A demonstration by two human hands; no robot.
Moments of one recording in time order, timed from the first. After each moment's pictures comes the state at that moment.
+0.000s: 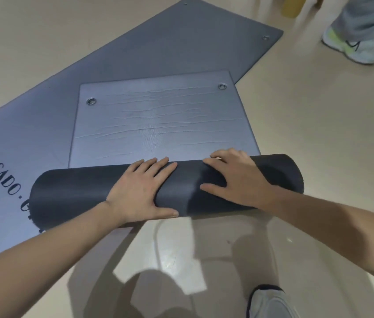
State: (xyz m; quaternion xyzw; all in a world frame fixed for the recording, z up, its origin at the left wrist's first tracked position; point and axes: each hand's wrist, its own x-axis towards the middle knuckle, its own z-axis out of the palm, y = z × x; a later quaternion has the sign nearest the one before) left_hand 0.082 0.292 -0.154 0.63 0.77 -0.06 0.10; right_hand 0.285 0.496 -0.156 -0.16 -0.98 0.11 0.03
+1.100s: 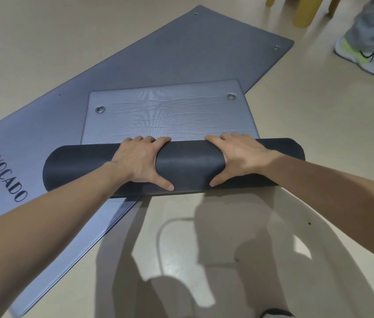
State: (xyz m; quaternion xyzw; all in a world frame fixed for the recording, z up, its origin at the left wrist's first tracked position) left_hand 0.004 0.361 -0.135 0.55 0.82 -0.08 0.12; right_hand 0.203 0.563 -0.129 -0.18 -0.96 0.09 -0.18
